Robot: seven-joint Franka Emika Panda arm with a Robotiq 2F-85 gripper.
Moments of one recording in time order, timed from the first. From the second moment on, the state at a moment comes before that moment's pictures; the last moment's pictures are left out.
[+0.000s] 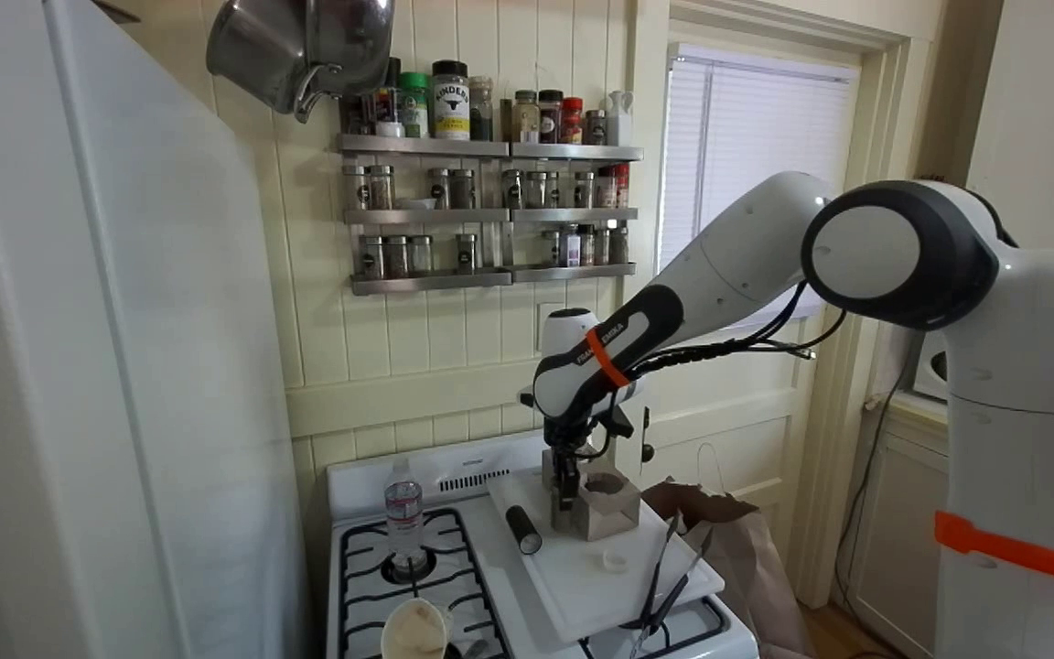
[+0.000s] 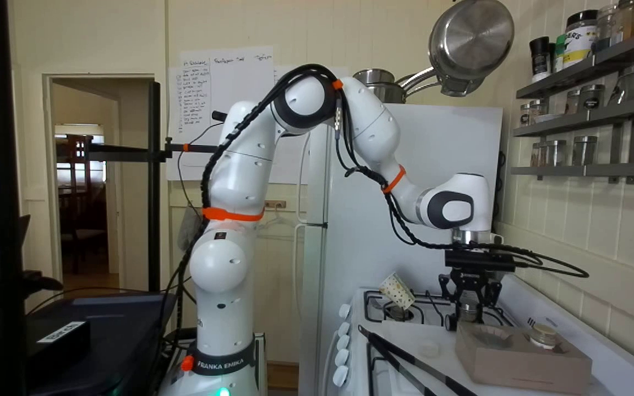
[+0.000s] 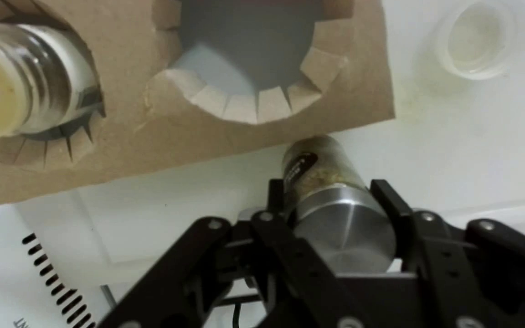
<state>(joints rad) -0.01 0.16 0.00 -2.16 -0.06 2.39 -0.98</state>
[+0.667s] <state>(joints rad) -0.02 -0.17 -0.03 -2.30 -0.05 2.39 -0.97</state>
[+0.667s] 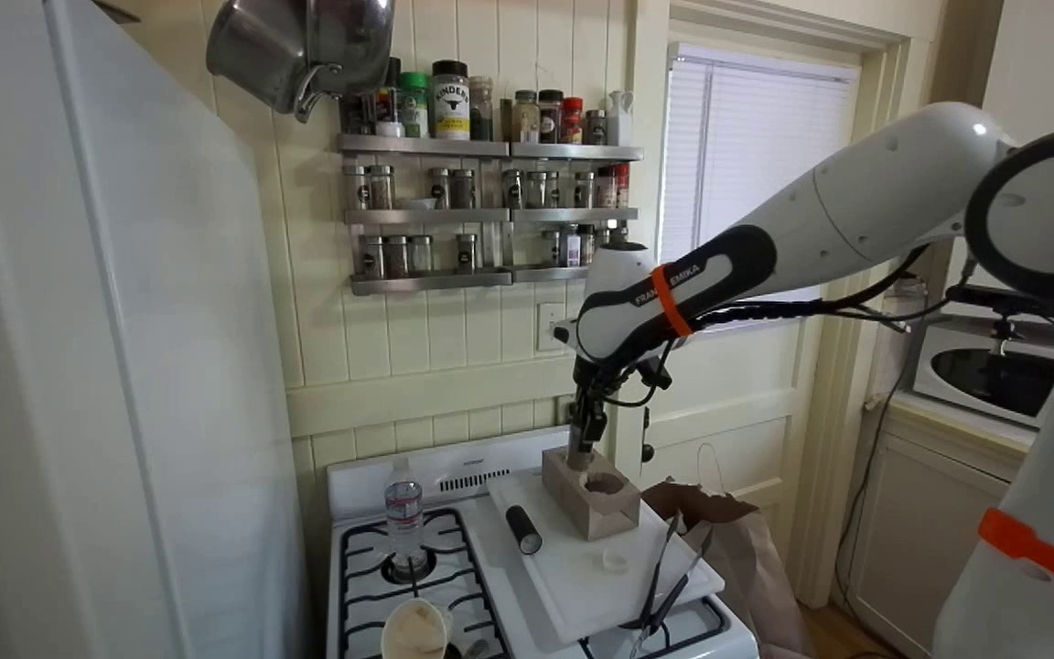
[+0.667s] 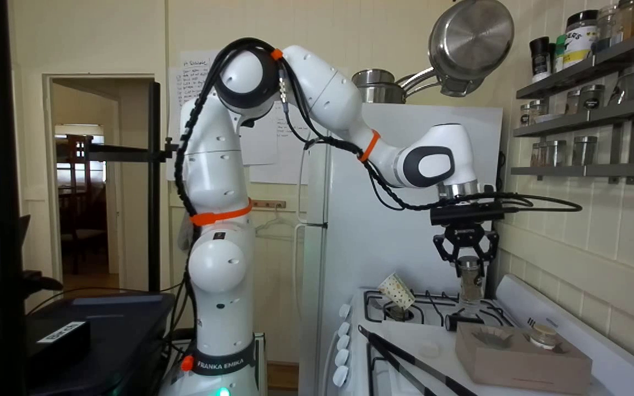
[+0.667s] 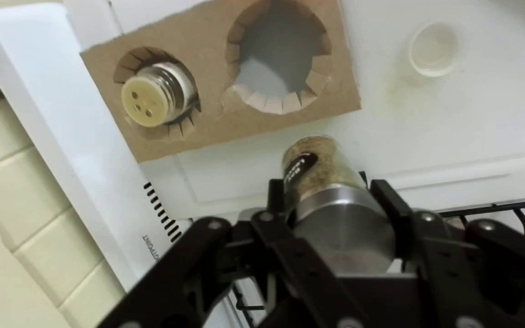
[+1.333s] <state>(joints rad) -0.04 -0.15 -0.18 -2.36 0.15 2.42 -0.97</state>
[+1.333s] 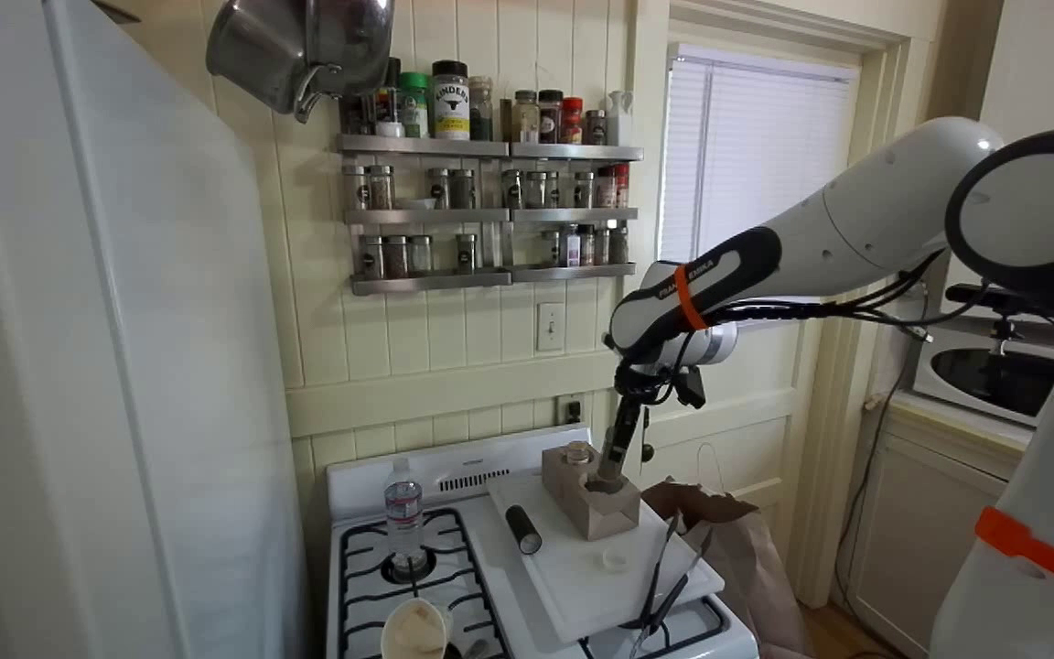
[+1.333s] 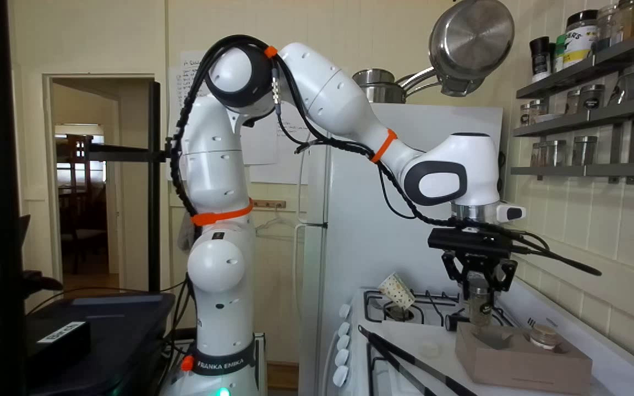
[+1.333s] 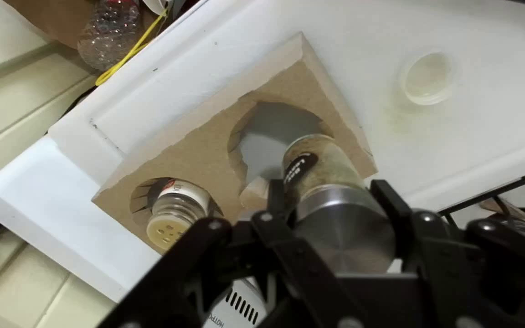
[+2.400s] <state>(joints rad) -0.07 0.03 -0.17 -2.28 0.17 2.48 -0.87</state>
